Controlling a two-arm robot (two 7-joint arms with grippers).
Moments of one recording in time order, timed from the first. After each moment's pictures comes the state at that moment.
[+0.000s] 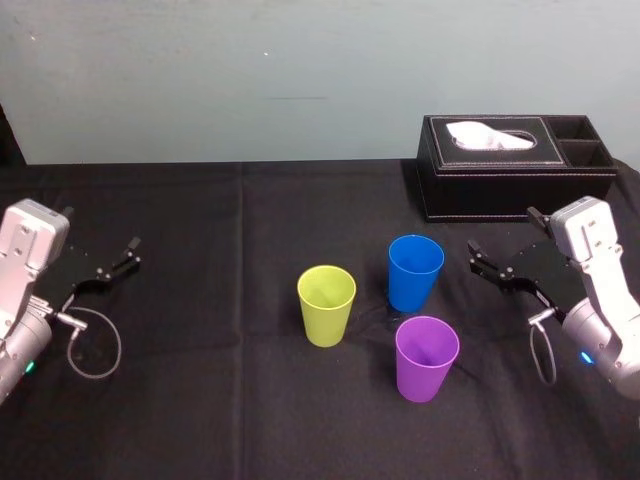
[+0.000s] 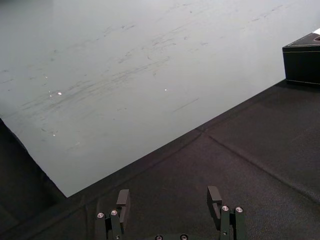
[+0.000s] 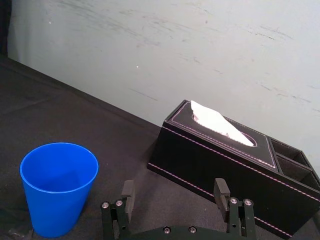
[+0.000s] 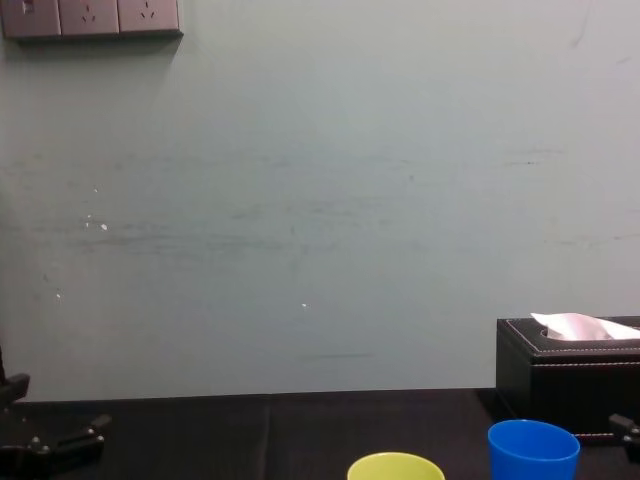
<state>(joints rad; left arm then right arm) -0.20 0.60 0.45 -1.41 -0.25 -0.12 0.03 0.20 0.60 -0.45 -1.41 0.25 -0.12 -0.03</state>
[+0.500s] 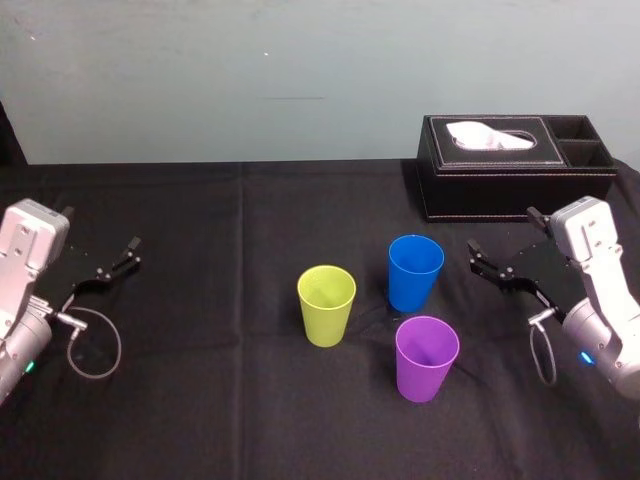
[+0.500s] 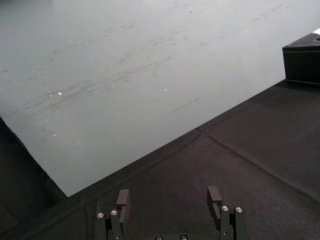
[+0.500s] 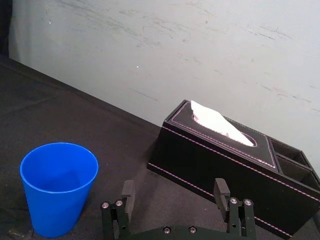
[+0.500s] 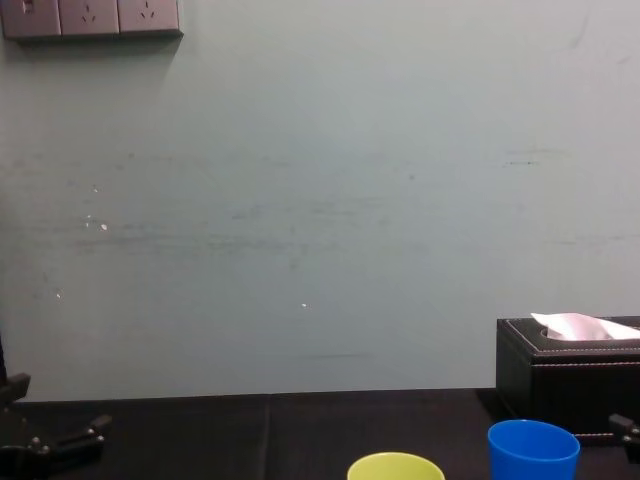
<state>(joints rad) -0.20 0.60 0.45 -1.41 -0.25 -0.12 0.03 0.20 0.60 -0.45 -1.41 0.25 -0.12 -0.03</state>
